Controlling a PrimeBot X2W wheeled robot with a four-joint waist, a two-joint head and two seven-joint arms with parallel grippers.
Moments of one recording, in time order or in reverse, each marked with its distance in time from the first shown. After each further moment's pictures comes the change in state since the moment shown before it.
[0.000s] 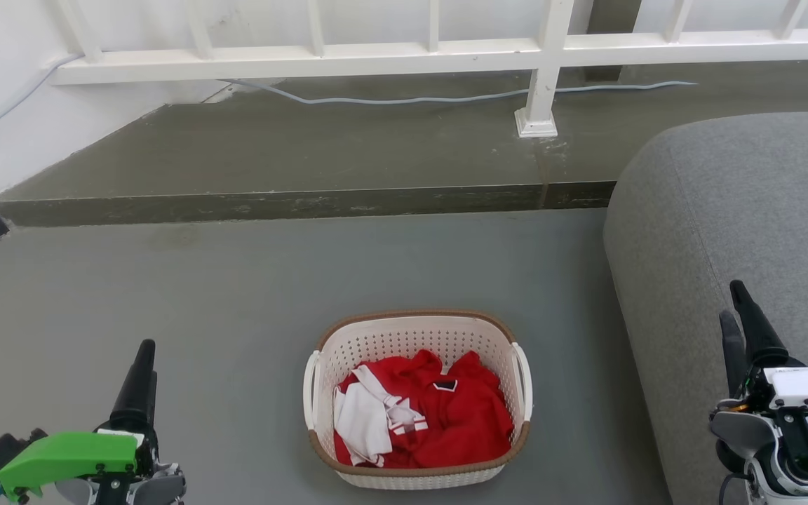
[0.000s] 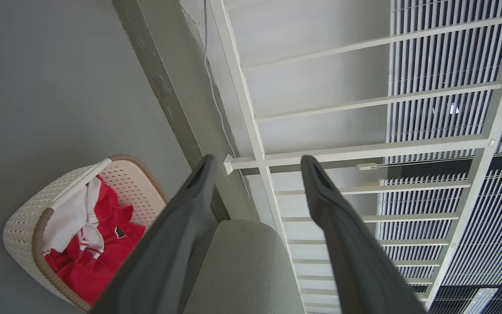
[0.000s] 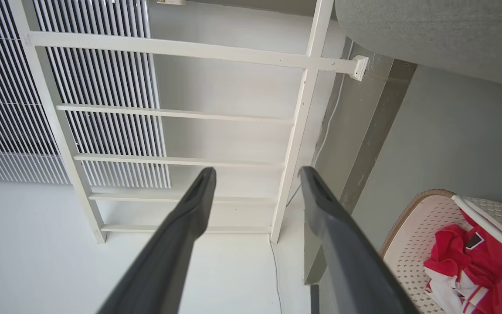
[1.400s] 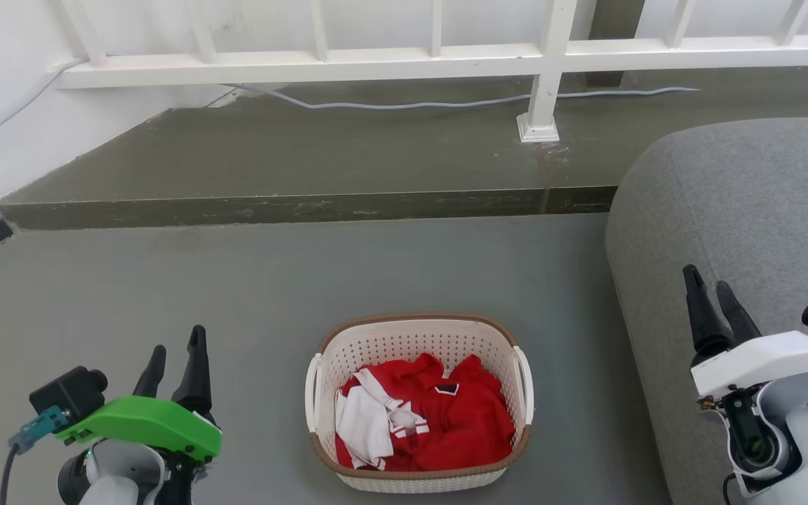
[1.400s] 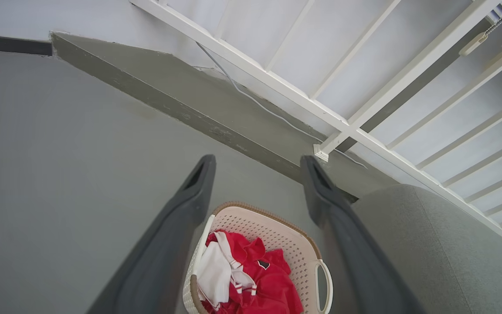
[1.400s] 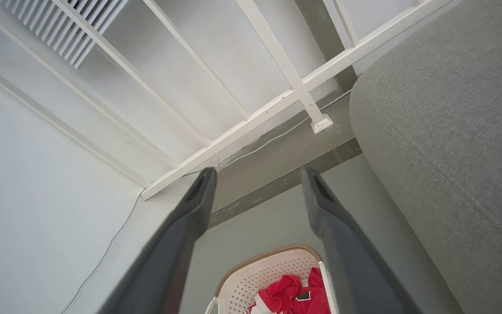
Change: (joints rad) left arm -0.065 0.055 -0.197 0.004 0.709 0.136 -0.131; right arm -0.047 -0.123 0.218 -0.014 -0.683 -0.097 -0.156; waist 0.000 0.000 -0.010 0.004
